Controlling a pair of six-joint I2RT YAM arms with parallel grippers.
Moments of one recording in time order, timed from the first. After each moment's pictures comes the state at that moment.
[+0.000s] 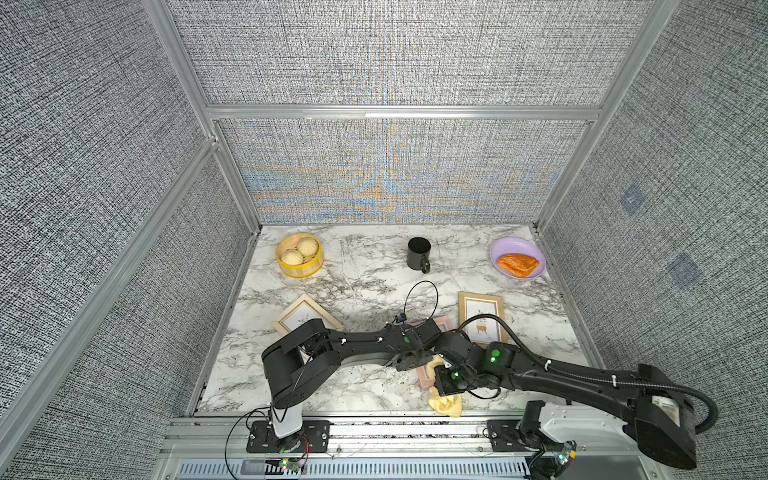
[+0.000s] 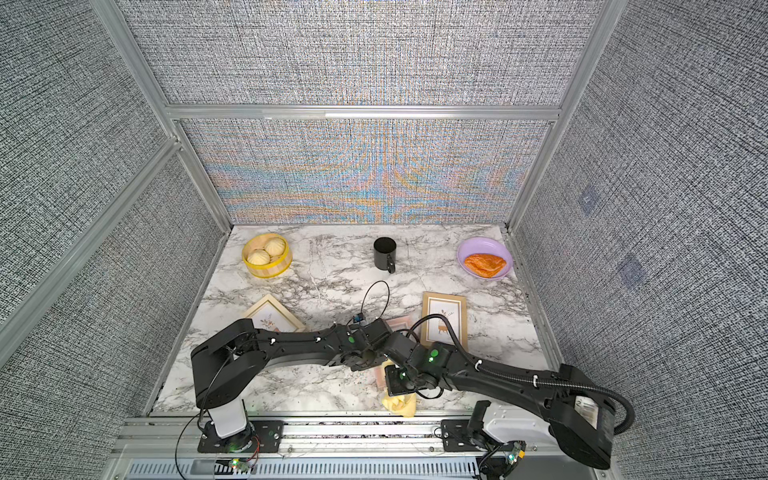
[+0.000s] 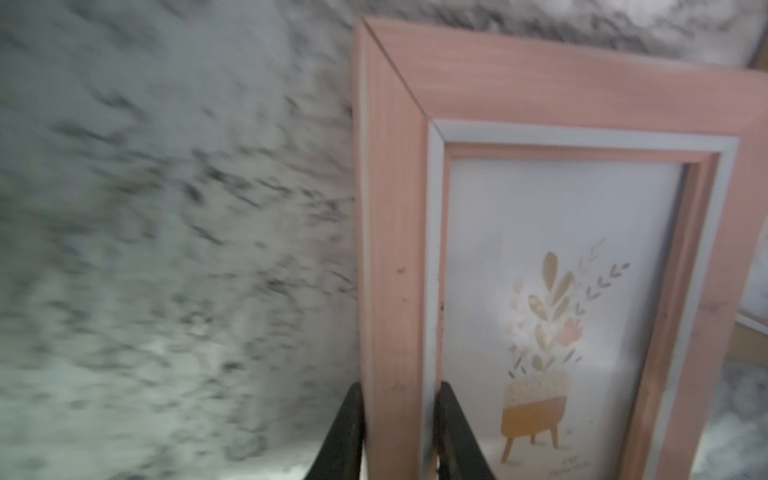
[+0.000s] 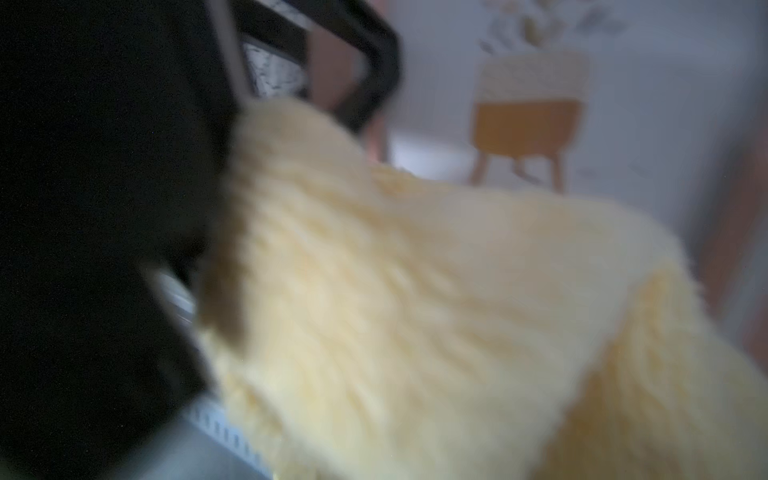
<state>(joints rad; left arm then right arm) -1.16 1.86 1.05 -0.41 -0.05 -1.35 1.05 1.22 0.66 -0.63 -0.13 0.86</state>
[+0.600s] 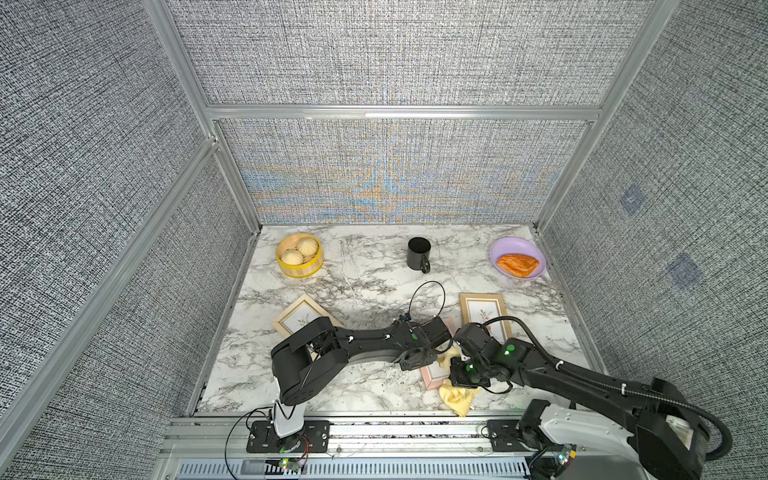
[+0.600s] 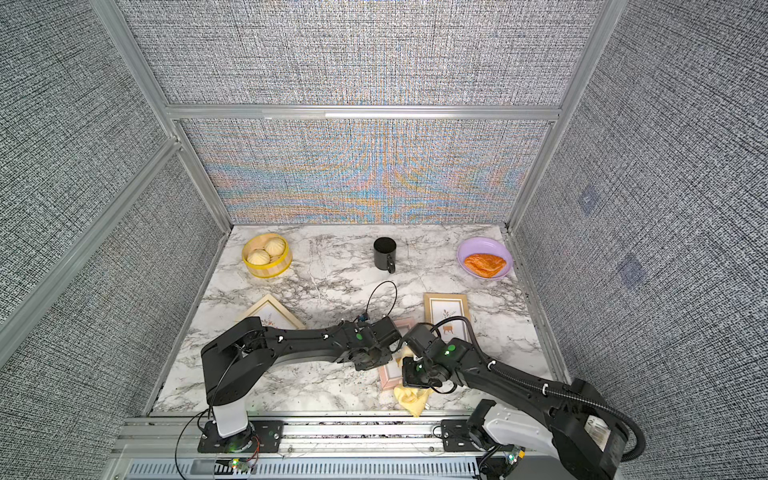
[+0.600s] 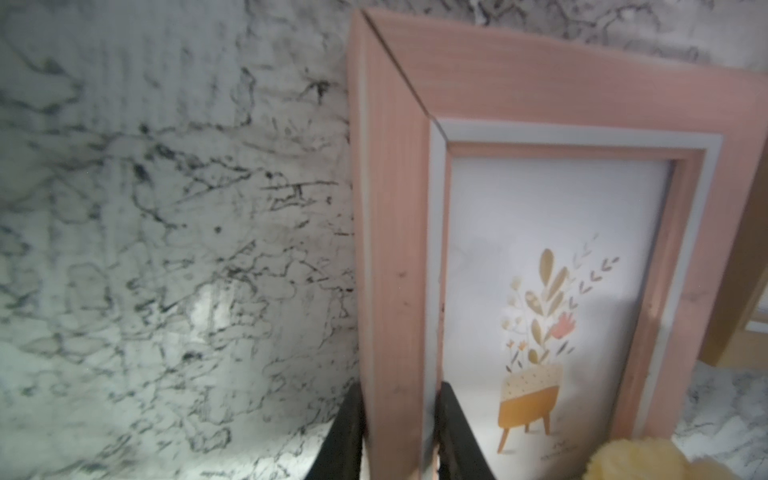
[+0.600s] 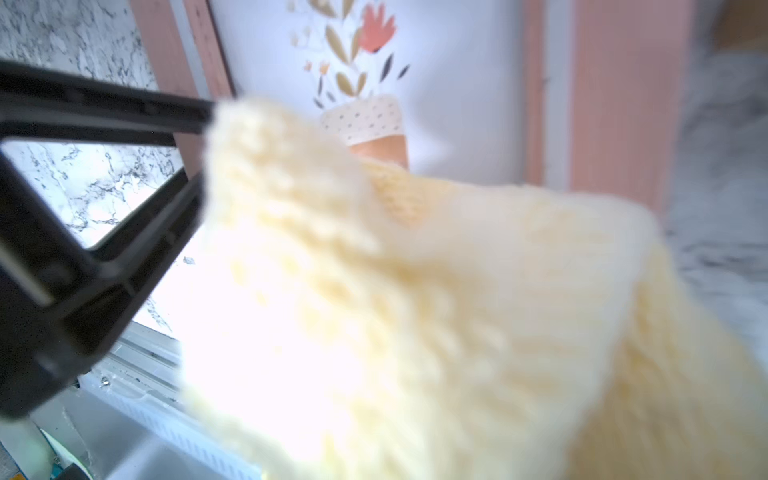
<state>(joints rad) -1.16 1.90 1.14 -0.53 -0.06 -1.33 0.78 1.11 0.55 -0.69 -0.20 0.79</state>
